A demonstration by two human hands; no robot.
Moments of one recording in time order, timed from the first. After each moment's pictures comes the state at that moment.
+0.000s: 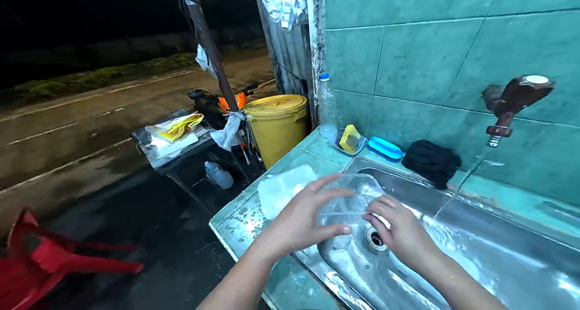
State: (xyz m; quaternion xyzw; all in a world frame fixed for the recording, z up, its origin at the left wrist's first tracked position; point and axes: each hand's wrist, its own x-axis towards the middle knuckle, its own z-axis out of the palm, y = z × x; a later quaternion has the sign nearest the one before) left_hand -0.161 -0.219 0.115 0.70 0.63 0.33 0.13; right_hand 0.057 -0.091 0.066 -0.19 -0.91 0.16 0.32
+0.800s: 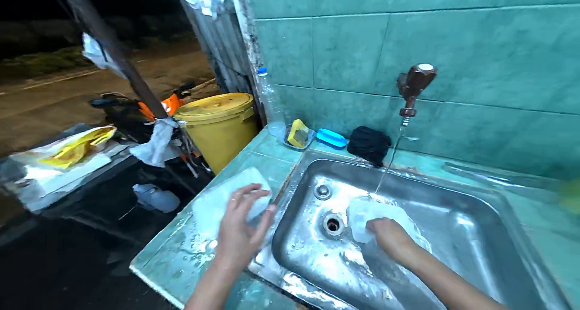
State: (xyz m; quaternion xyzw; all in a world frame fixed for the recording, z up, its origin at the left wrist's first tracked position) left_hand -0.163 -0.214 0.059 0.63 0.65 0.41 -0.08; right_hand 0.147 -0.069 0.025 -0.46 -0.84 0.22 -0.17
